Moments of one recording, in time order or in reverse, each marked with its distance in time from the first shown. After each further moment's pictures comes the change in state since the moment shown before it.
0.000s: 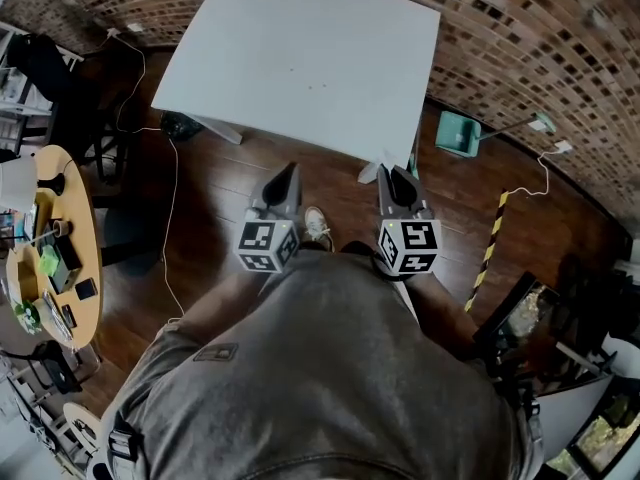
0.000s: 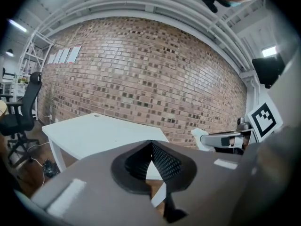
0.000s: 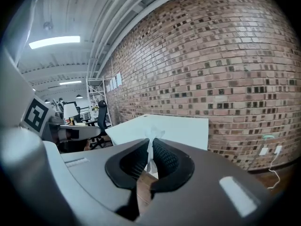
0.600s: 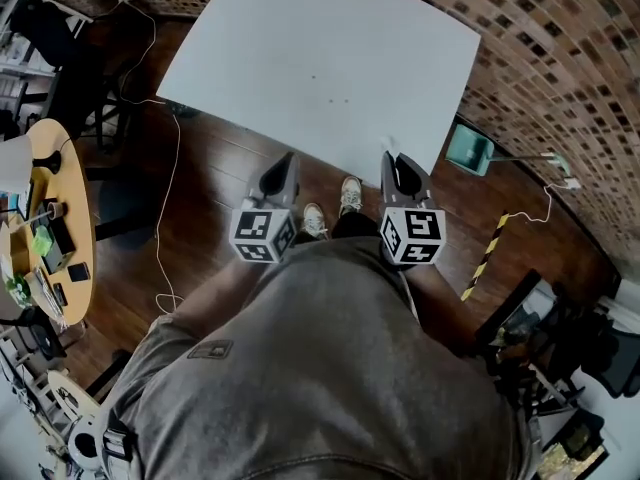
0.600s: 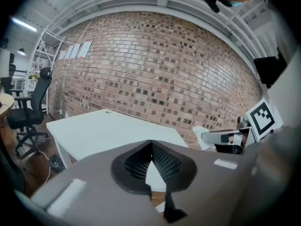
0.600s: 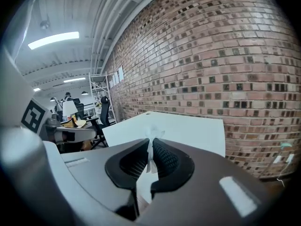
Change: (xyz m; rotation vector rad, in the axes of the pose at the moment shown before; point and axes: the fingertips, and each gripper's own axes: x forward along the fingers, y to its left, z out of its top) left arm 0.058 0.070 0.012 -0.081 0.031 0.126; right arm 0.108 -0.012 0.030 -0.031 0.060 0.075
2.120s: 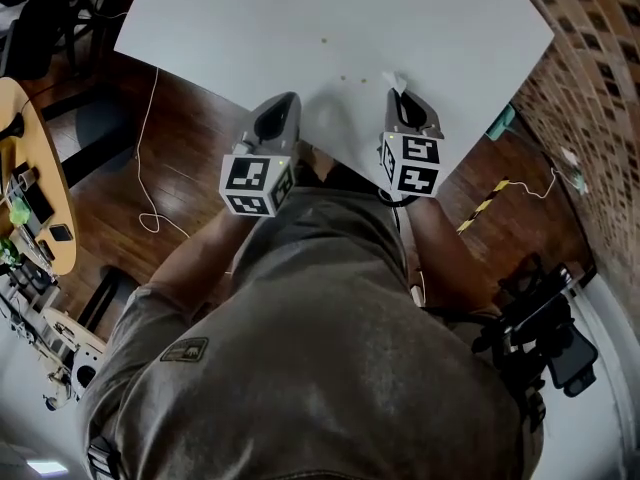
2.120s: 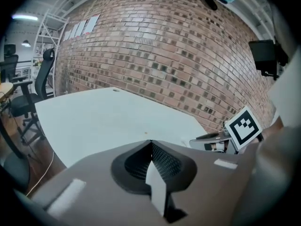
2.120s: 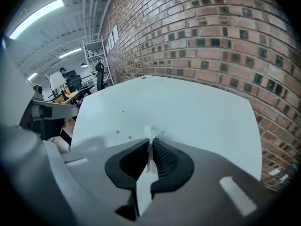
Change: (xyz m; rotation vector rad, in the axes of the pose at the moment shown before) left arm 0.113 0.075 -0.044 -0.100 0.226 0.100; right arm 0.181 -0.046 -0.077 -0.092 0.429 0.022
